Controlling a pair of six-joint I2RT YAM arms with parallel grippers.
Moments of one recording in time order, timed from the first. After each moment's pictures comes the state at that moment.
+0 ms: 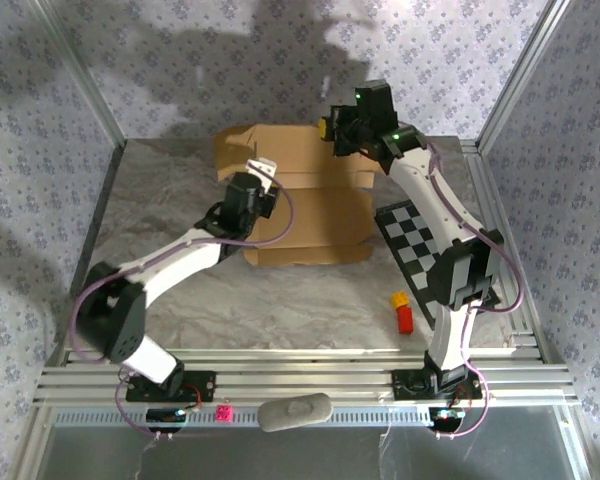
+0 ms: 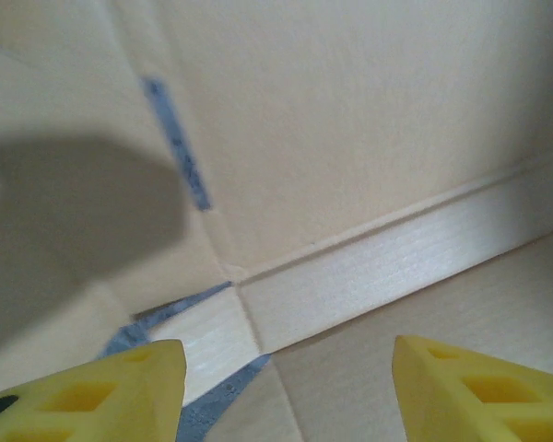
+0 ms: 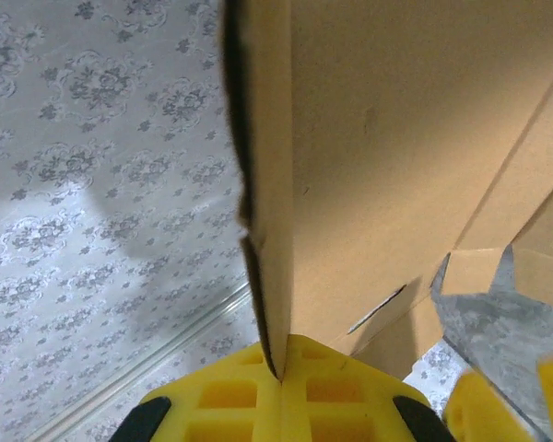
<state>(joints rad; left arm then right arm) -0.61 1.47 1.03 0.09 -0.38 0.05 0.39 1.90 2.01 -0.57 -0.26 1.82</state>
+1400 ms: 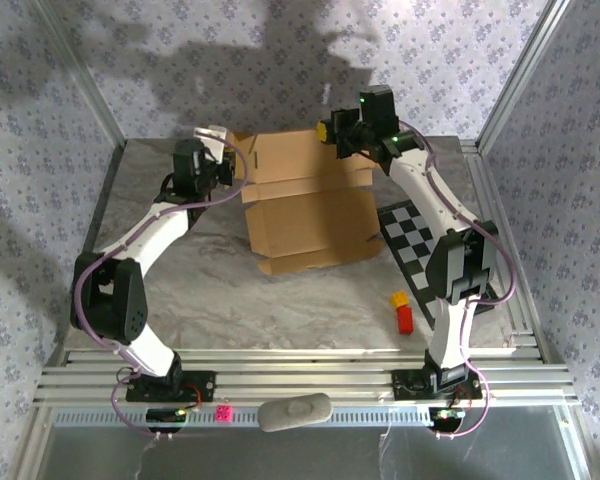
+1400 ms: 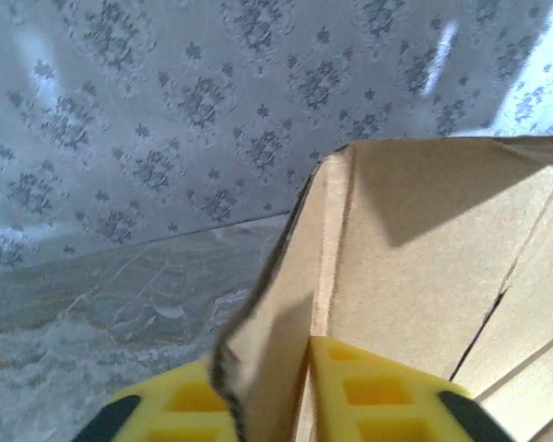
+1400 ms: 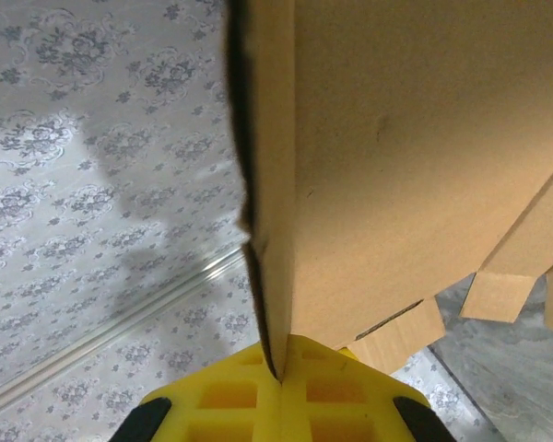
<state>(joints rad) -0.27 1.62 1.19 0.12 0.01 -0.01 0.35 1.95 1.94 -0.43 -0.40 1.74</state>
